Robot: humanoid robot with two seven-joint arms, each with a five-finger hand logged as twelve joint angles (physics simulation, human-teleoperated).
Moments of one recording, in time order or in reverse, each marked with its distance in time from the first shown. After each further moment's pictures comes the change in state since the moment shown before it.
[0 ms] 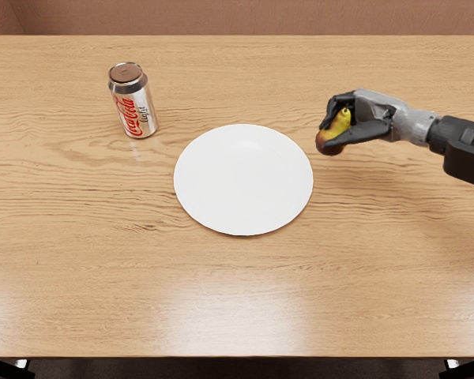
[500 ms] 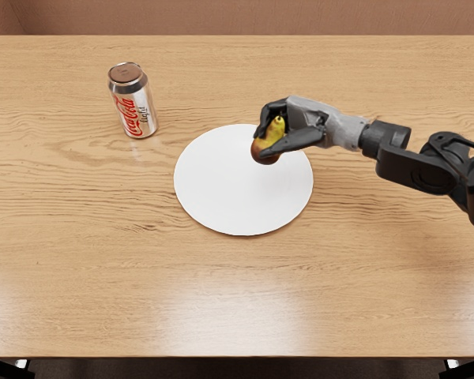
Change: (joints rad) left arm 0.000 0.000 0.000 0.000 0.000 0.000 0.000; right arm 0.026 0.199 -0.012 -0.011 0.017 -0.002 -0.011
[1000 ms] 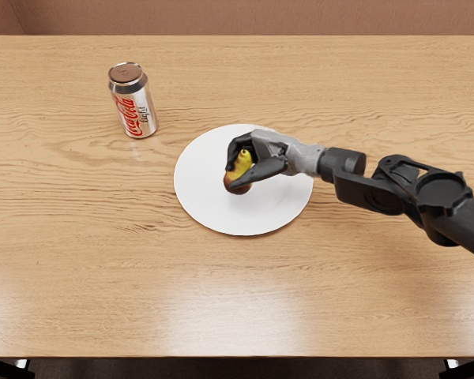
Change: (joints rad) left arm 0.000 0.000 0.000 0.000 0.000 0.000 0.000; right arm -0.008 0.143 -0.113 -0.042 -0.001 -0.134 -0.049
